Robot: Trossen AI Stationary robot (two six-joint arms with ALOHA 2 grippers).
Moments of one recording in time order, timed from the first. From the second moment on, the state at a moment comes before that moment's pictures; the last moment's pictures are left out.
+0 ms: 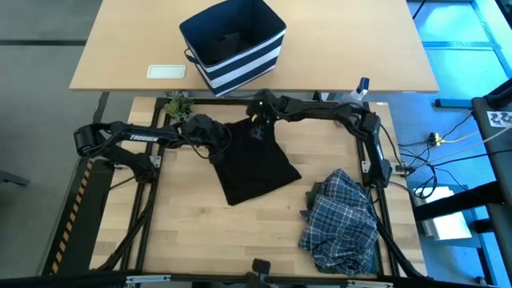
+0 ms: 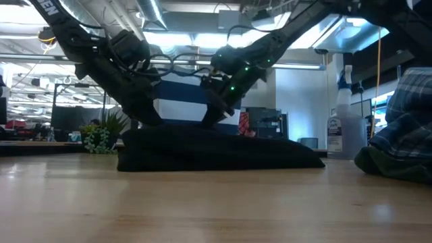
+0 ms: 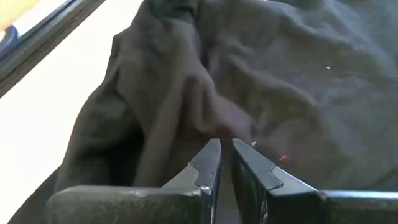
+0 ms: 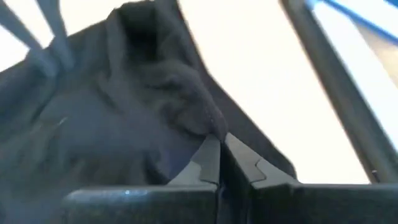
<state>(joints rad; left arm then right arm) 0.49 1.35 0.48 0.18 0.09 0.03 -0.44 2.11 1.56 -0.26 -0.17 -0.21</state>
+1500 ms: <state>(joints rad) 0.01 1.30 0.52 -0.14 -0.18 0.71 -0.17 1.90 1.34 -0.25 -0.13 -0.18</state>
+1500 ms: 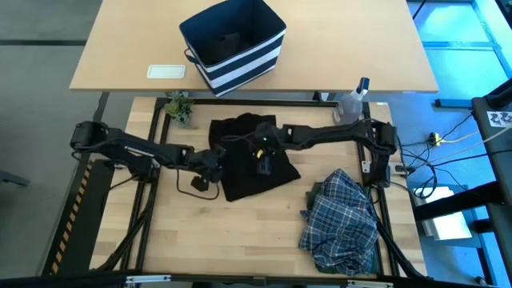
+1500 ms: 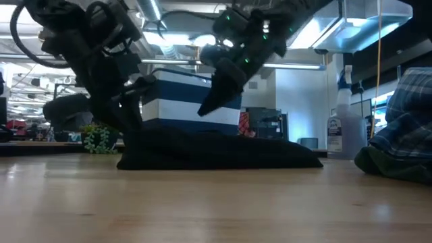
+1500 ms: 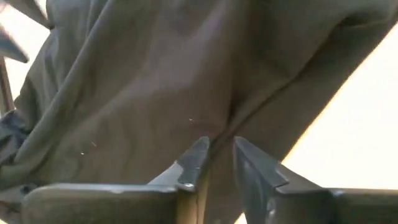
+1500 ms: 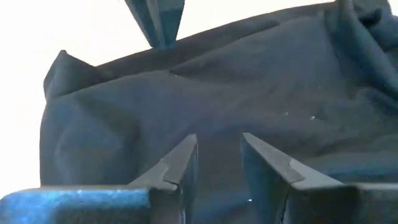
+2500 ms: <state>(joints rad) 0.02 1.51 0.52 0.10 -0.27 0.74 -0.17 1.90 1.26 -0.16 -0.15 -0.09</state>
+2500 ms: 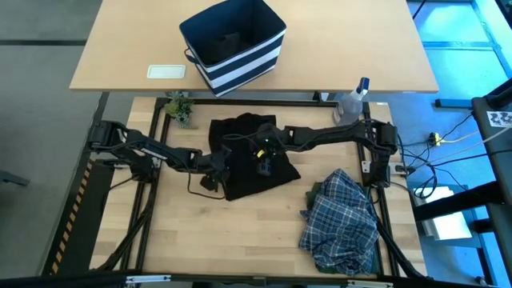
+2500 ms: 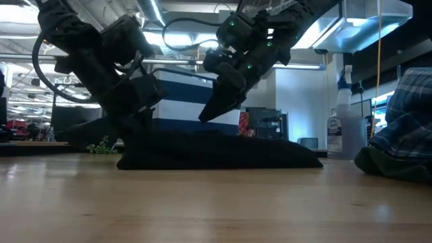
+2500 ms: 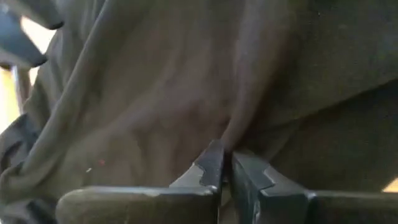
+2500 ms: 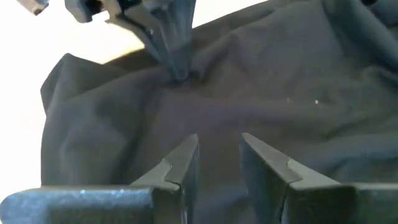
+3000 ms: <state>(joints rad) 0.01 1.27 0.52 -0.14 -0.32 0.74 -0.17 1.91 1.22 -0.27 0.07 -0.06</state>
